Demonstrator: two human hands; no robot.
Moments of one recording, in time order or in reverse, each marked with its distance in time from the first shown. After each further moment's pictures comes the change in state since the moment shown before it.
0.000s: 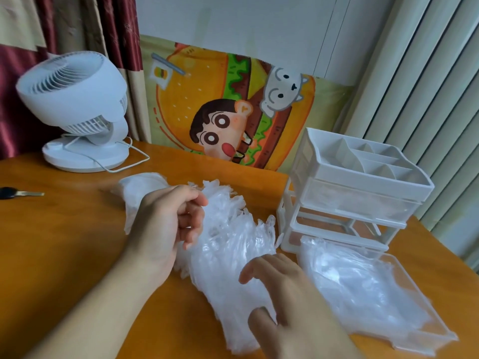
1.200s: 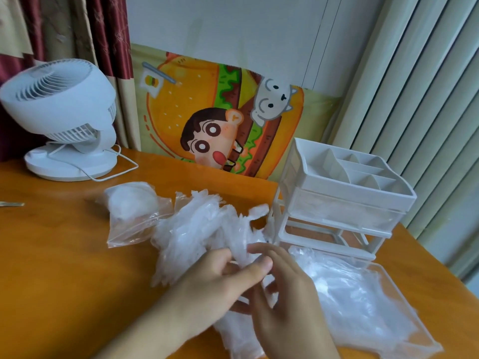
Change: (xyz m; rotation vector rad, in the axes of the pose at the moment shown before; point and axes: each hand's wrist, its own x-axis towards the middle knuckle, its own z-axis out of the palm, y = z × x) left_hand -0.046 -0.015 0.048 0.339 -0.434 -0.282; right_hand 0.017 0.024 0.025 0.341 0.484 -0.033
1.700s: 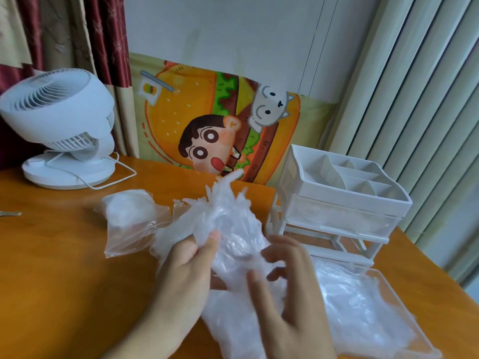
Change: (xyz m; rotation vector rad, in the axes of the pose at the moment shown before) left_hand 0.013 -0.013 -0.008 -0.201 0.433 0.190; right_hand 0.002 -0.011 -0.003 0.135 0.202 -0.024
